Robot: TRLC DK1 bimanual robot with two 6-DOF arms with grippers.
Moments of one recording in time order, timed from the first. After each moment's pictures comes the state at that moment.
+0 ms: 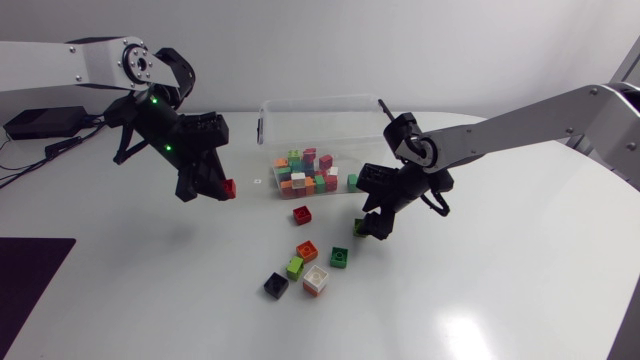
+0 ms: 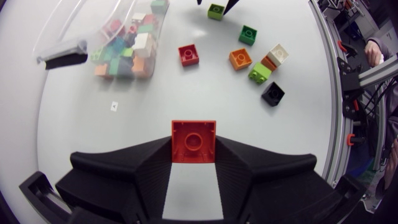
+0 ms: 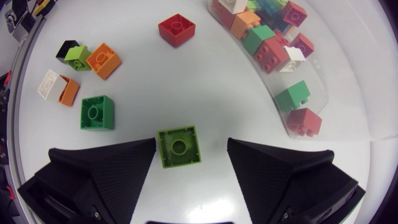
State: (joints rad) left arm -0.18 1.89 1.55 -1.06 0.32 1.18; right arm 0.33 2.06 1.27 -0.46 -0.33 -0.87
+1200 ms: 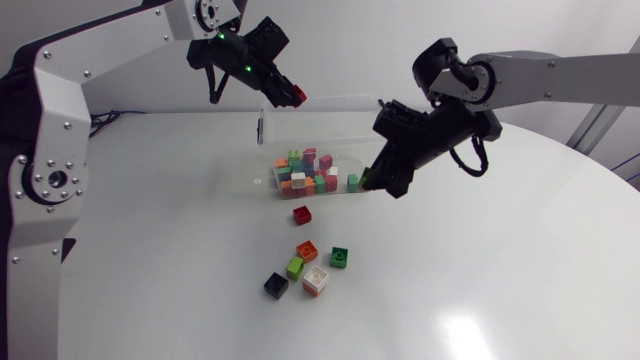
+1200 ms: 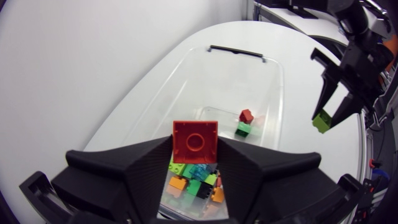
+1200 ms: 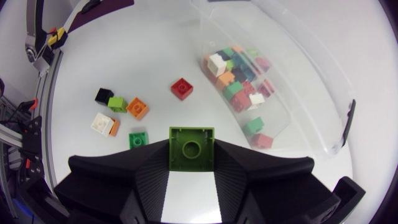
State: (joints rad) left arm -0.30 2.32 2.33 -0.85 0.42 0.63; right arm 0.31 1.80 1.40 -0.72 -0.42 -0.79
